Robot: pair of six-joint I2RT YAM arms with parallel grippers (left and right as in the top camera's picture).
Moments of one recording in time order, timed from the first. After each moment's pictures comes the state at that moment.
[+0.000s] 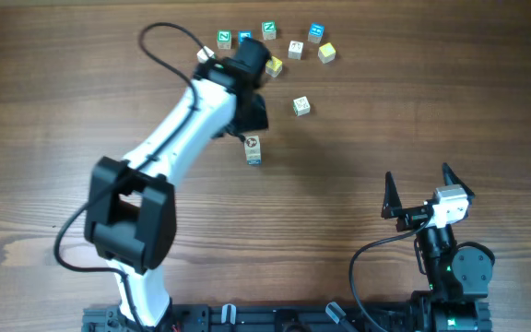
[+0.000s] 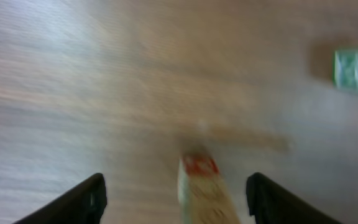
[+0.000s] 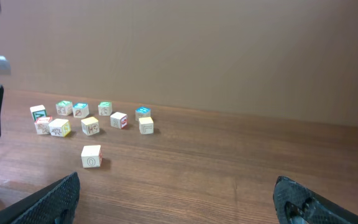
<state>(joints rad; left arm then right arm) -0.43 1.98 1.62 -1.01 -0.08 -0.59 -0.02 0.02 0.01 0.01 -0.16 -0.06</state>
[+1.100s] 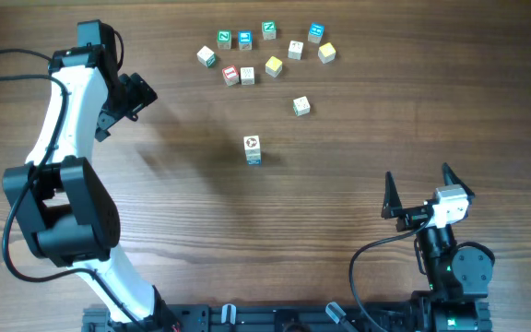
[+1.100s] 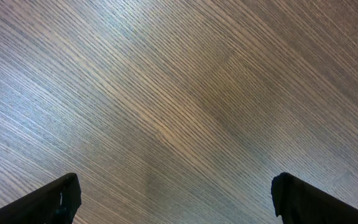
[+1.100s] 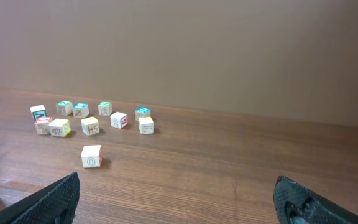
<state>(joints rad) 0.12 1.97 1.62 -1.04 -0.11 -0.59 -0.02 0.02 0.01 0.01 -0.16 -0.06</state>
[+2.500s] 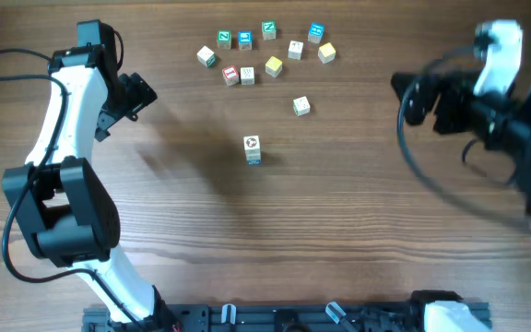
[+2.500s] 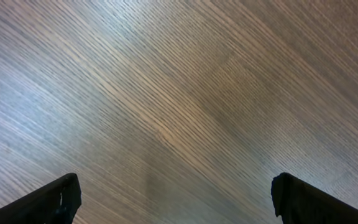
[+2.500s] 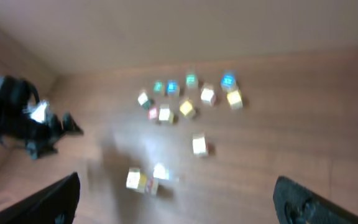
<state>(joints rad) 0.12 1.97 1.62 -1.03 -0.11 -0.59 -0.02 1.22 1.61 -1.03 -0.46 0.14</state>
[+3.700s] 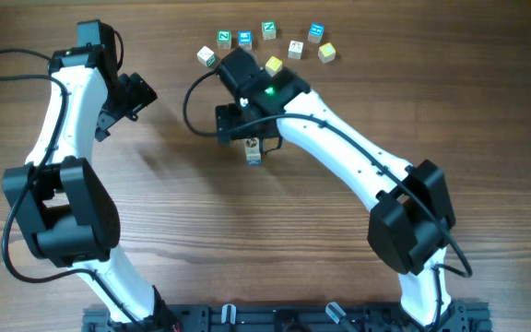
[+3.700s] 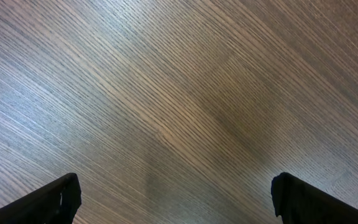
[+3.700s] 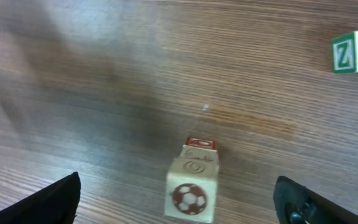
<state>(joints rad) 0.12 1.97 1.62 -1.04 -0.11 -0.59 0.73 2.09 1.86 -0.98 0.03 0.55</state>
